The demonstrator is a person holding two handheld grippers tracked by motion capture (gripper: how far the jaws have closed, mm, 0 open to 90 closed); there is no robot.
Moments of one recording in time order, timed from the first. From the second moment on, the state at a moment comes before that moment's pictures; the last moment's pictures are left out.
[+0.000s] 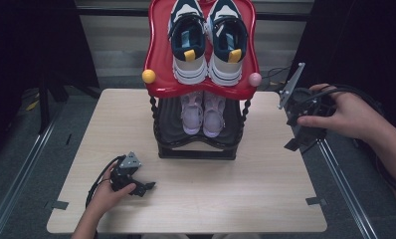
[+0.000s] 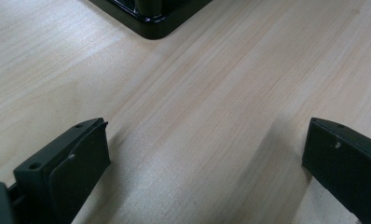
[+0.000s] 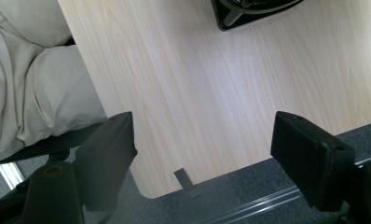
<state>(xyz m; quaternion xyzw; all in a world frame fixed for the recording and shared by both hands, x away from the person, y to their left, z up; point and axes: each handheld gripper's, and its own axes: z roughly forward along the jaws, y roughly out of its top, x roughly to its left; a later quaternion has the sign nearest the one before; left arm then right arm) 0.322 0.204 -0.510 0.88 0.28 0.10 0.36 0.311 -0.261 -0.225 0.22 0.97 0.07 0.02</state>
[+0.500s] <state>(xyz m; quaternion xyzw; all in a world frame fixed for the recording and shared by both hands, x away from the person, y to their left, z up) 0.322 0.204 -0.510 0.88 0.28 0.10 0.37 0.307 -0.264 -0.280 0.21 0.97 0.08 0.00</state>
